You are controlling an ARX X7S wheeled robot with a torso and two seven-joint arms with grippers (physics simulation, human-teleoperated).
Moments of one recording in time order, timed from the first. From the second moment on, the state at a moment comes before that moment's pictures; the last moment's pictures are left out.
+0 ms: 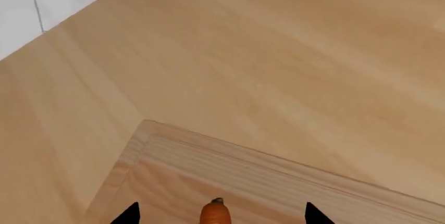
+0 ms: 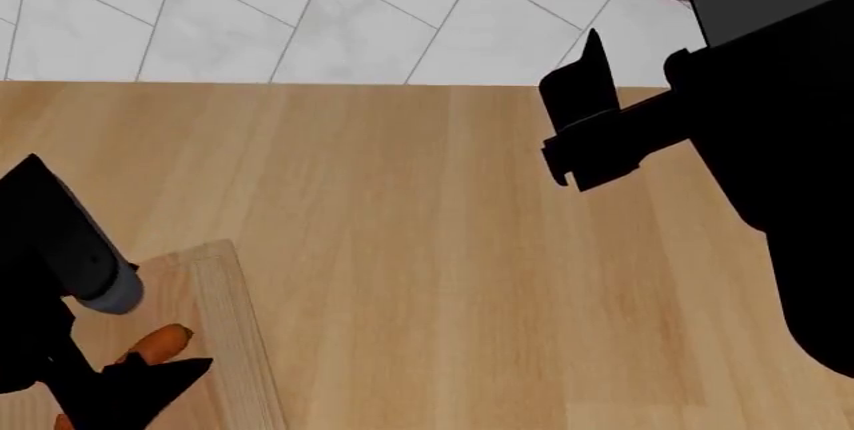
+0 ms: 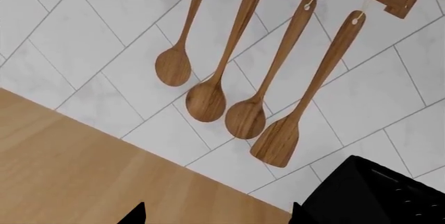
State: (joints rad) left arm -1.36 -0.92 1.08 0.26 -1.39 -1.01 -0.07; right arm 1.29 0.68 -0.34 -0.37 1.04 1.40 0.41
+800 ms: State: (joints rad) left arm -1.44 -1.20 0.79 0.59 -1.92 -0.78 -0.30; right arm 1.34 0.67 -0.27 -0.42 1.23 1.49 0.55
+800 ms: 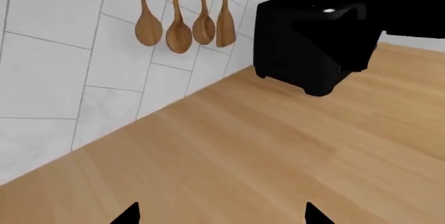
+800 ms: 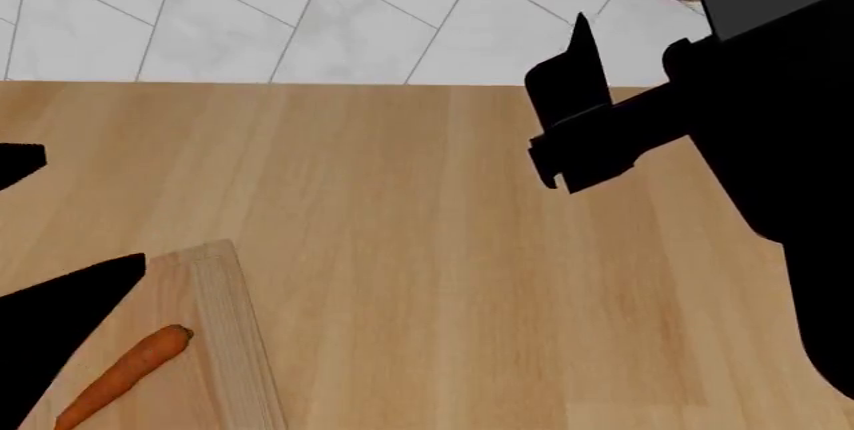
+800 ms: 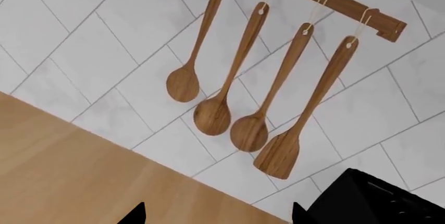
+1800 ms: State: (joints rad) left arm -1.40 -1.56 0.54 0.83 -2.13 -0.37 -0.46; right arm 2.00 0.99 -0.55 -0.78 2.60 1.02 1.48
